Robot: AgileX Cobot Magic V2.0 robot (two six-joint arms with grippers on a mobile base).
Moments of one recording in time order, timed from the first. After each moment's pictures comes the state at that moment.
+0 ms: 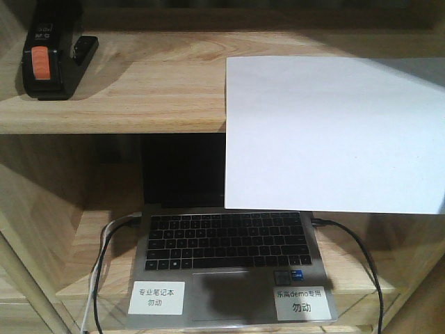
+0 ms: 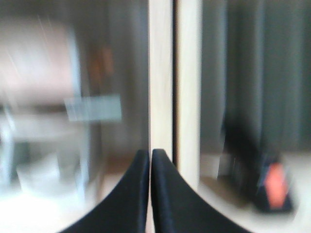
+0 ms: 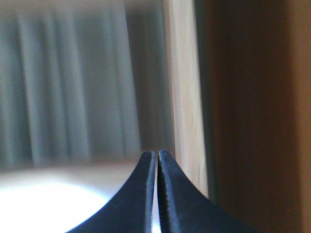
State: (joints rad) left arm 0.00 0.43 -0.83 -0.03 0.36 0.05; right arm -0.02 0.37 -0.67 0.02 0.17 0.05
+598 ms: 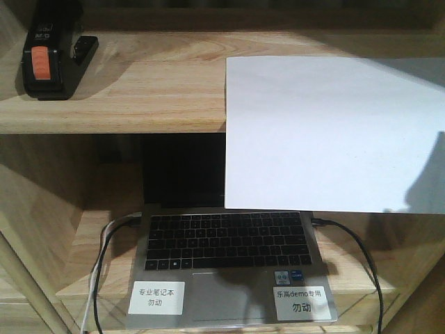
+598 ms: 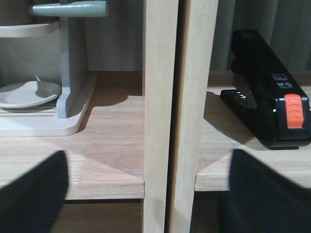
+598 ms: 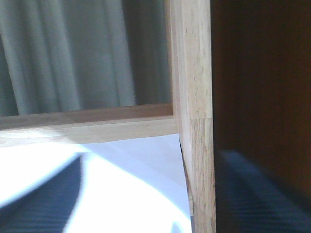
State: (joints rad) left arm 0.00 0.49 -0.83 -0.06 0.53 0.05; right arm -0.02 0.46 -0.67 0.02 0.22 0.05
